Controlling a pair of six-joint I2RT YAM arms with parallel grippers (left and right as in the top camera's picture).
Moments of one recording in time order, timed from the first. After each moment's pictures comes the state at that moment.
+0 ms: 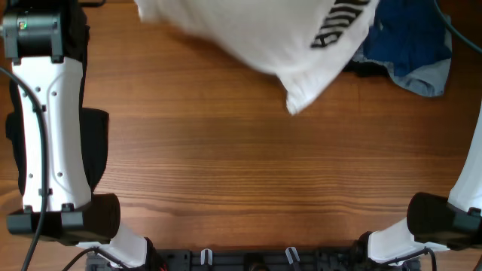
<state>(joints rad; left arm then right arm) 0.02 1.78 2.17 -0.44 0.08 -0.54 -0.23 1.74 2.19 -0.33 -0.42 0.11</state>
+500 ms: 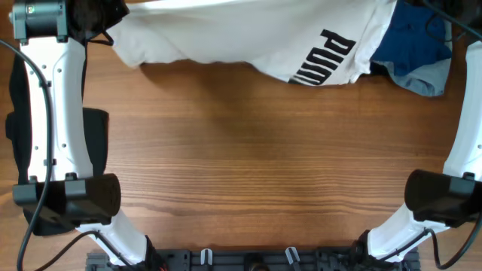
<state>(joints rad) 0.05 1.90 2.20 -1.12 0.05 -0.43 -0.21 1.88 2.22 -0.92 -0.47 0.00</state>
